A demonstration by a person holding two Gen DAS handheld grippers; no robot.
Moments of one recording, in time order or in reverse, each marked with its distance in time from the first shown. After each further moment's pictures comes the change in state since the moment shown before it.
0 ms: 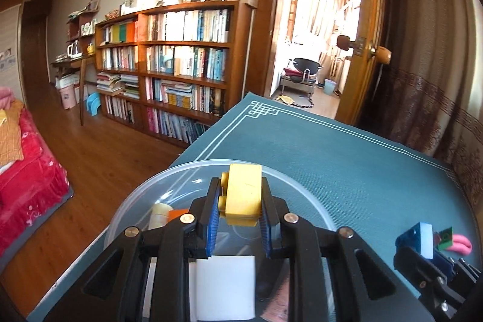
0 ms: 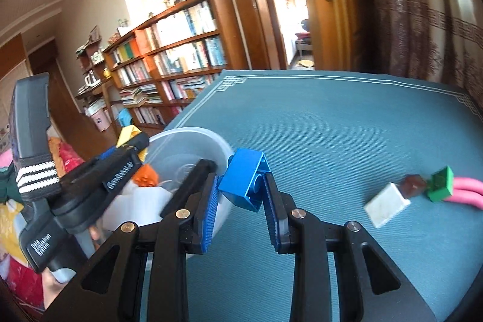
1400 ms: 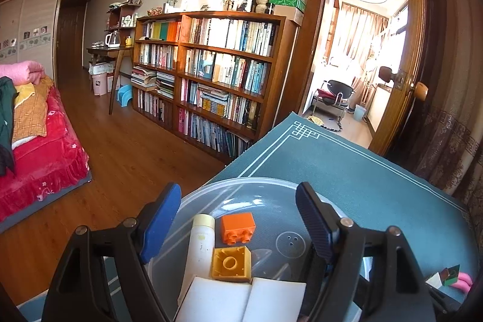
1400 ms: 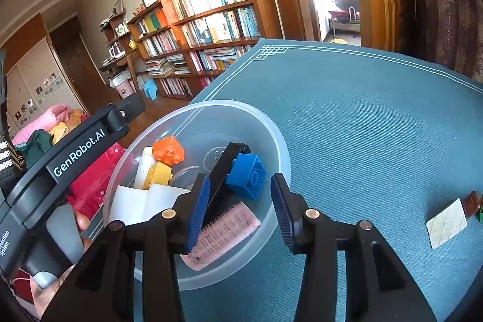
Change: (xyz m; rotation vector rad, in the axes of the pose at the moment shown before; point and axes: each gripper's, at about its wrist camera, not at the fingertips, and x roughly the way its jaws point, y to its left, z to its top) left arm -0.009 0.035 0.001 -0.128 -0.071 0.105; right arm 0.059 0.021 0.000 -0.052 0.135 0.125
